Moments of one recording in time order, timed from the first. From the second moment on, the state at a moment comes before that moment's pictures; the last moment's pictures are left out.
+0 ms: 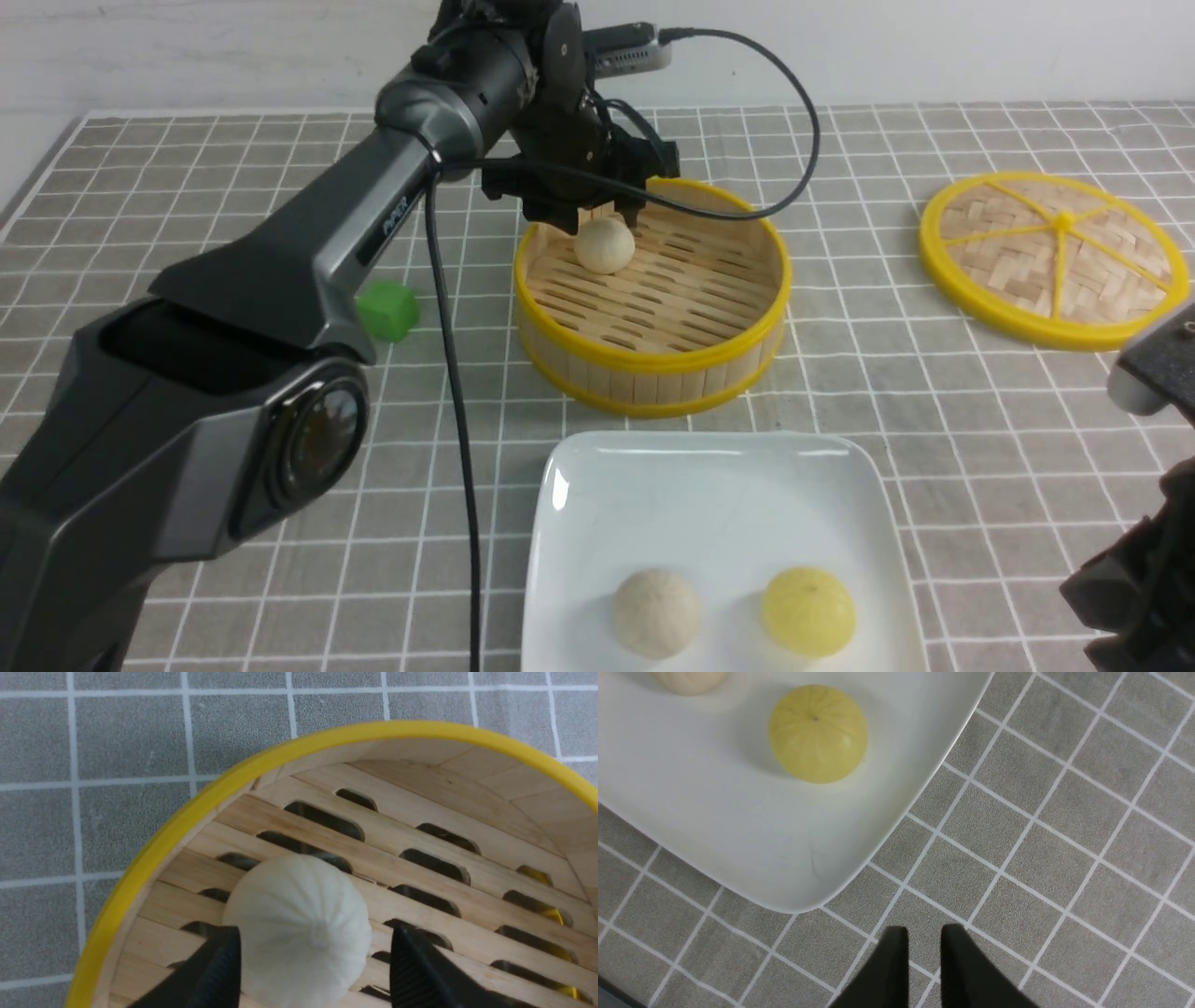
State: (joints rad) right arm 0.60 1.01 -0.80 0.02 0.98 0.07; left arm -0.46 2.50 -2.49 -0.01 1.04 -0.38
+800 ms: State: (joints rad) right arm 0.60 1.01 -0.80 0.02 0.98 0.07; left arm -0.46 2.18 -2.49 -0.04 1.25 -0.32
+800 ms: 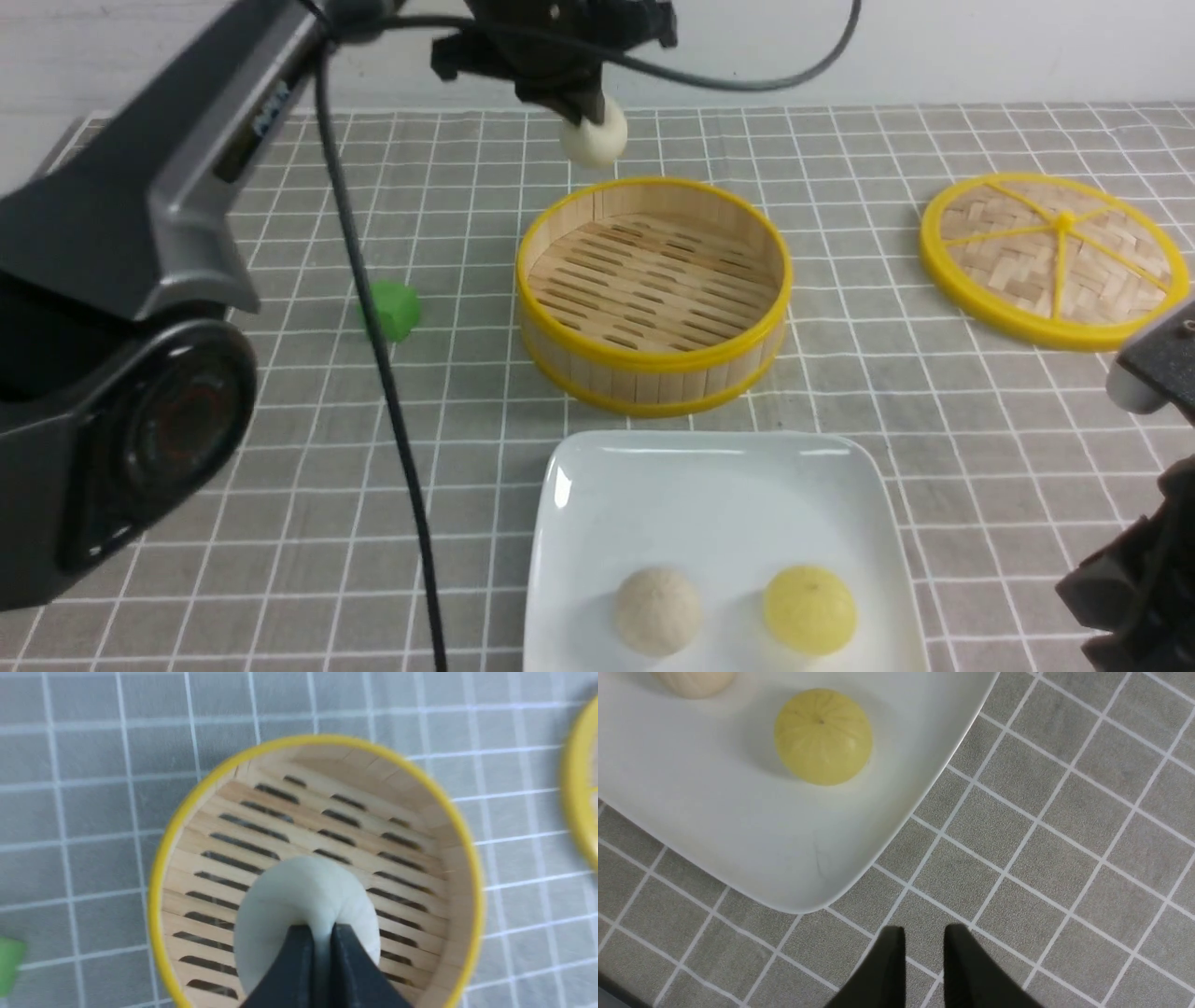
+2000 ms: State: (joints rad) right arm 0.60 1.01 -0.80 0.03 1.01 0.07; left arm -0.69 1.89 -1.40 -0.07 0.89 -0.22
